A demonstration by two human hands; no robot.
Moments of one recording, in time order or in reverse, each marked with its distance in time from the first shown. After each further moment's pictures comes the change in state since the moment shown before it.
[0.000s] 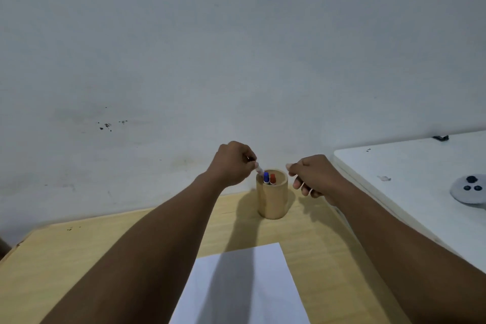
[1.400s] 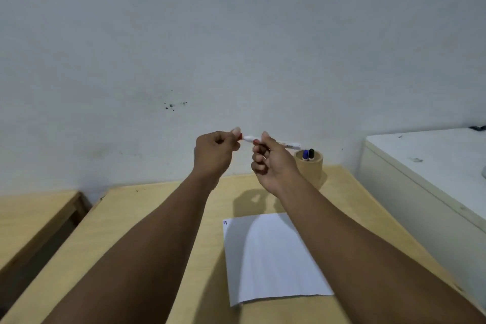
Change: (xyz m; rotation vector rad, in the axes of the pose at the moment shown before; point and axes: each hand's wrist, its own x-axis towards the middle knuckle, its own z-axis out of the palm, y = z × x) left_hand -0.127 -0.031 -0.090 -0.661 0.405 -0.285; right_hand -0.092 -0.082 0.150 1.196 -0.273 0.176
